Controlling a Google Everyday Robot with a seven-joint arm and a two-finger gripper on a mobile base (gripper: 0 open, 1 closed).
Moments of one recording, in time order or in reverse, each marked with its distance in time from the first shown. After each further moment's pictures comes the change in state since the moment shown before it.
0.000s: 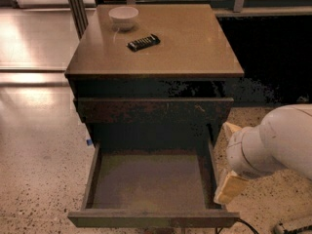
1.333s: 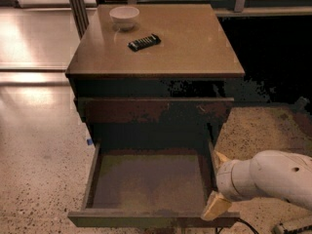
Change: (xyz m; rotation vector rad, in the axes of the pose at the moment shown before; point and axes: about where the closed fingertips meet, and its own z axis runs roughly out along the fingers) arm 0.023 0.042 0.123 -0.078 -0.166 0.059
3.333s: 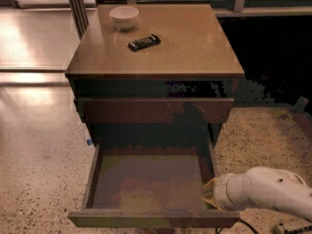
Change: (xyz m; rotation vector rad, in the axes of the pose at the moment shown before) arm 0.032 0.019 0.061 -0.033 -0.018 0.047
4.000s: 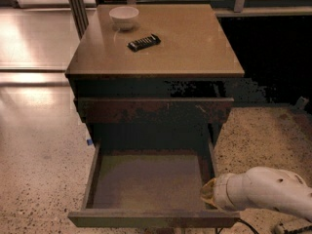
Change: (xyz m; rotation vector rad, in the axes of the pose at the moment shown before) arm 0.000 0.000 0.000 0.000 0.000 0.000
